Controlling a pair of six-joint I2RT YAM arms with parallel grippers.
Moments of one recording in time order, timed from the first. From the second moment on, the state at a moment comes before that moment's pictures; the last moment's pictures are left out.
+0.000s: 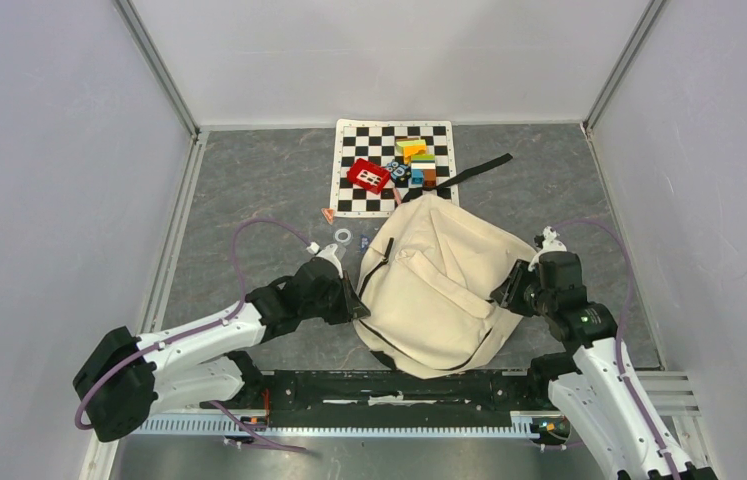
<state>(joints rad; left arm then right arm) -0.86 1.05 0.49 -0.19 0.06 -0.93 0.20 0.60 0.48 -0.67 -0.14 0.52</state>
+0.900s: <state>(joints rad) -0.86 1.05 0.47 -0.16 0.06 -0.93 0.20 0.59 0.54 -0.64 -0.14 0.49</state>
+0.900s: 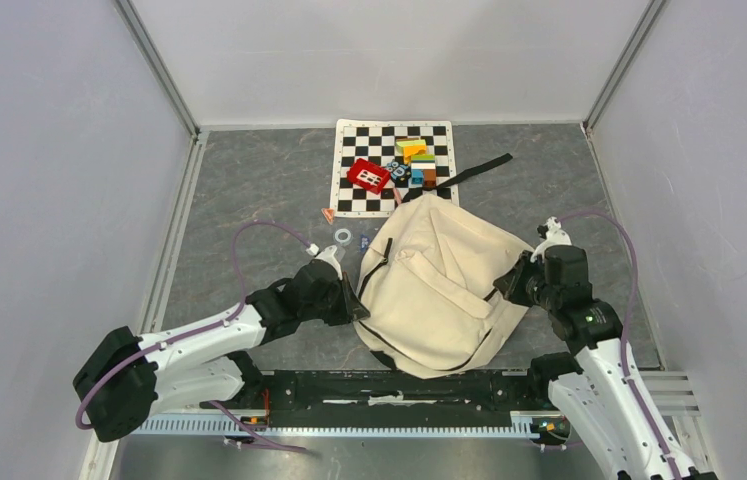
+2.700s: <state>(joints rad) -0.86 1.13 0.45 -0.10 0.10 -0.88 0.72 1.39 0.97 -0.08 0.16 0.45</state>
